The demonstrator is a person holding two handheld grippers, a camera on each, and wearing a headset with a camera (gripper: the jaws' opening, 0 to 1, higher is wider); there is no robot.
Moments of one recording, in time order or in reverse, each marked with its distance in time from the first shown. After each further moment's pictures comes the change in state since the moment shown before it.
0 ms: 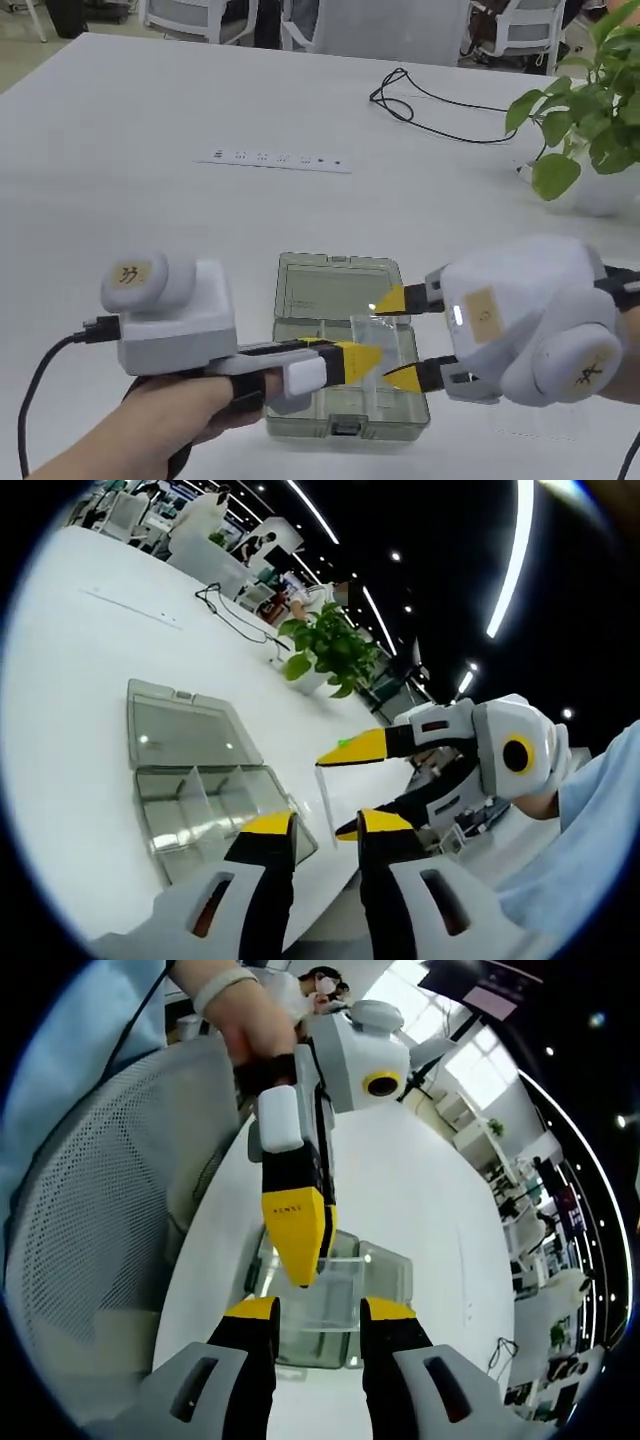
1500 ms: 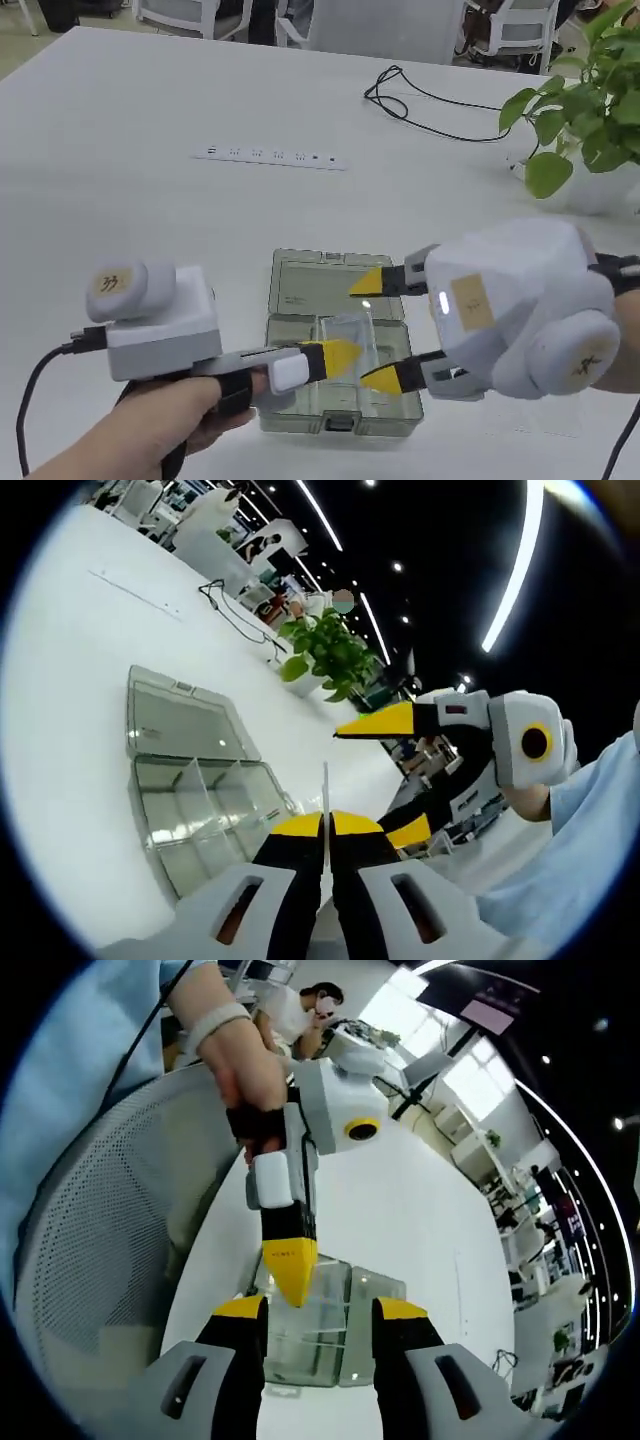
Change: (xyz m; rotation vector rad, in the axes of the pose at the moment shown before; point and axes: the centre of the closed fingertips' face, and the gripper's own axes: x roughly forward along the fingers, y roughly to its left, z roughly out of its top) left arm -0.005 0.002 -0.008 0.028 0.005 -0.048; right arm -0.009 -0.013 0.024 0.042 -0.085 0.003
